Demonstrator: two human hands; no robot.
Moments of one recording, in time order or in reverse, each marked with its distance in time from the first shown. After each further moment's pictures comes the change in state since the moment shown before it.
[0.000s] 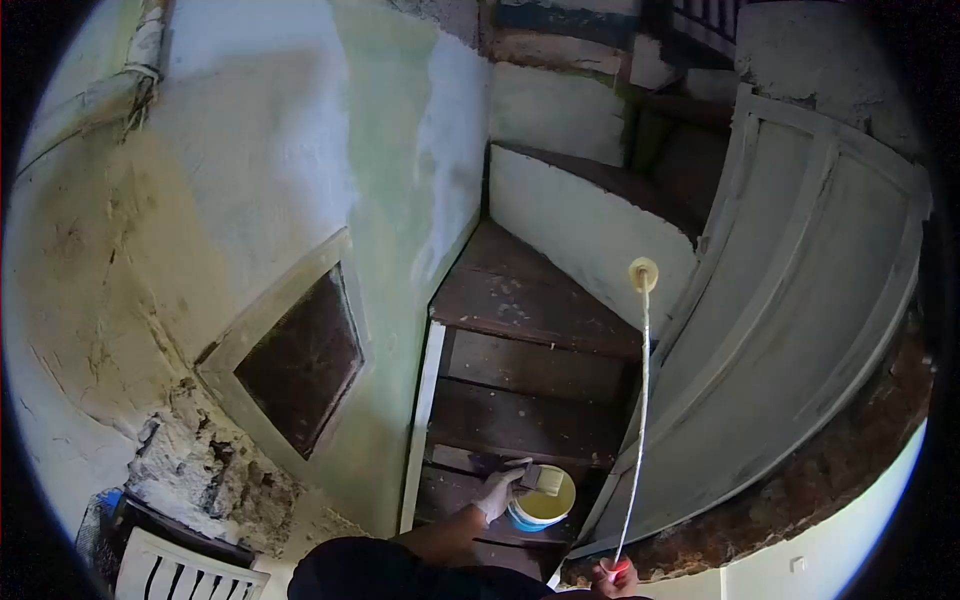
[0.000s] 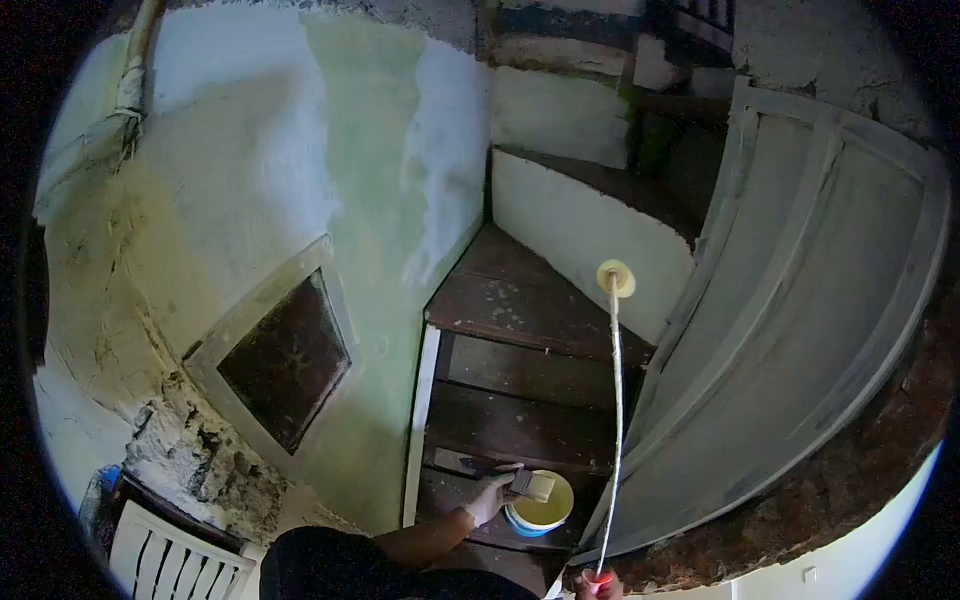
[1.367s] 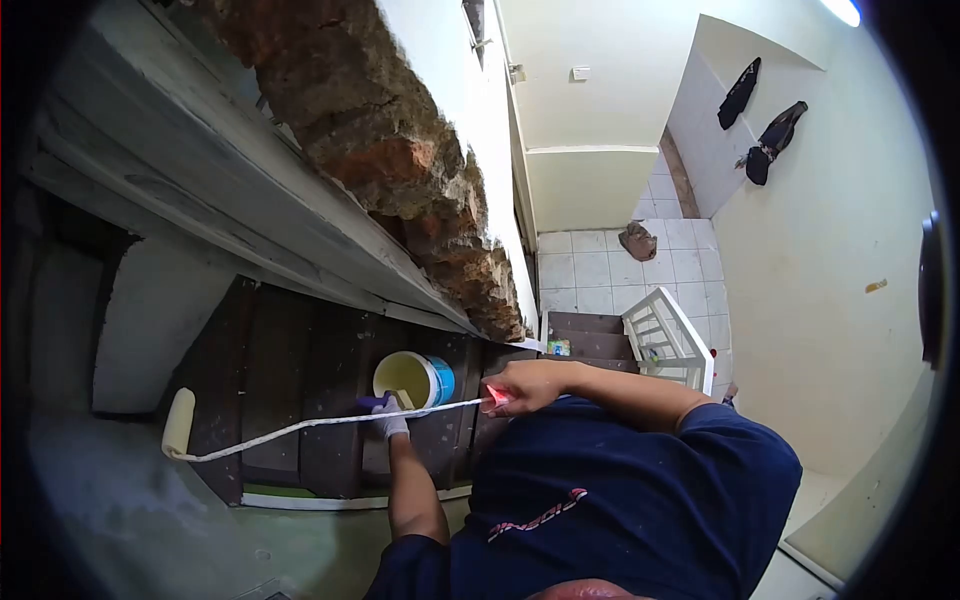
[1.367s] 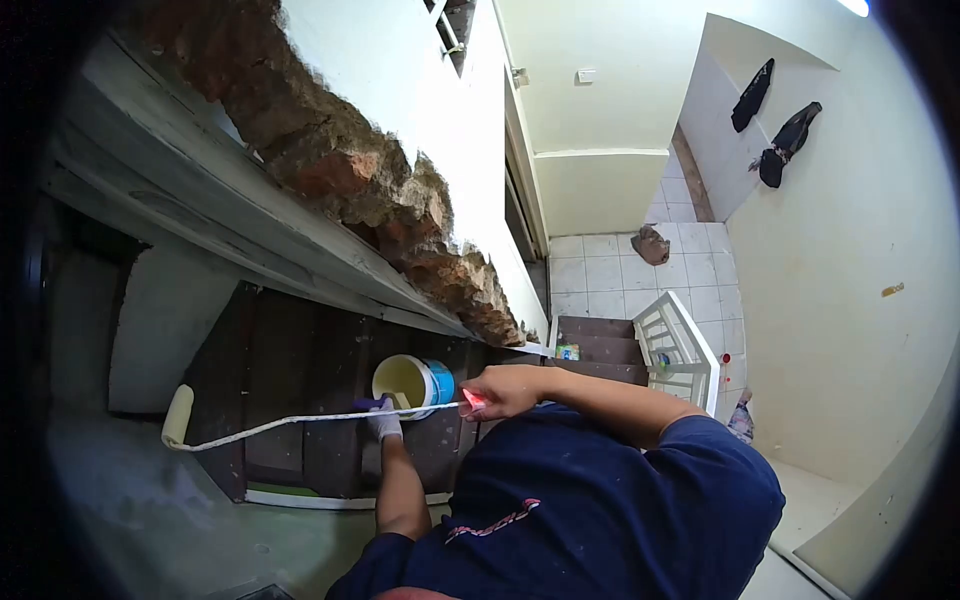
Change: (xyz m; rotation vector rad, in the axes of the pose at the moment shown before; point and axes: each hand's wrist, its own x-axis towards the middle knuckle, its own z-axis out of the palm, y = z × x) left_hand 0.126 -0.049 -0.051 2.079 0.082 0.174; right_hand -0.038 0.009 -0.007 -0.498 -0.035 0.053
